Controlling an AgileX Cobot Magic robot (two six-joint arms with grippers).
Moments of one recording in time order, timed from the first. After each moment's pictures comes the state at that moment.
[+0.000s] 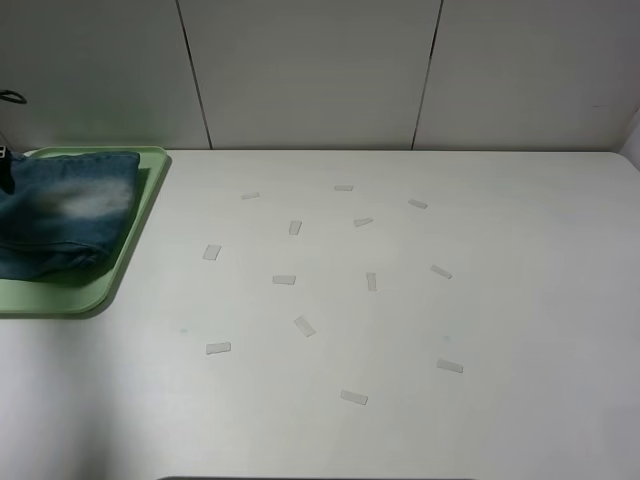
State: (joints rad) left arm 0.41 2.10 -1.51 0.15 0.55 0.05; right arm 0.03 -0.01 -0.49 0.02 1.03 0.00
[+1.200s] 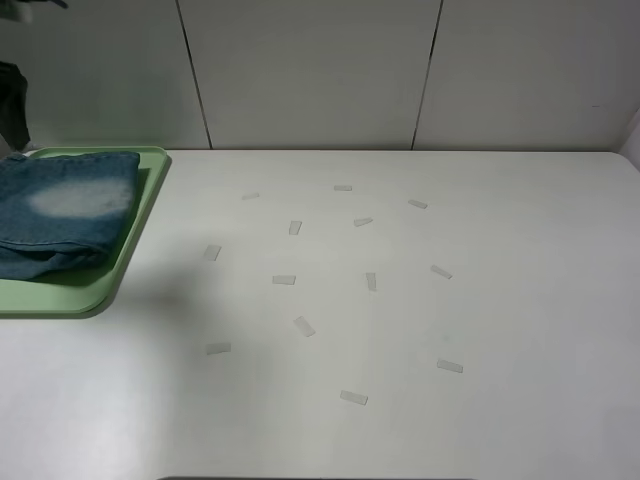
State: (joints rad) left arm 0.07 1.63 -1.46 0.19 1.17 0.03; right arm 0.03 -0.01 -0.49 0.02 1.03 0.00
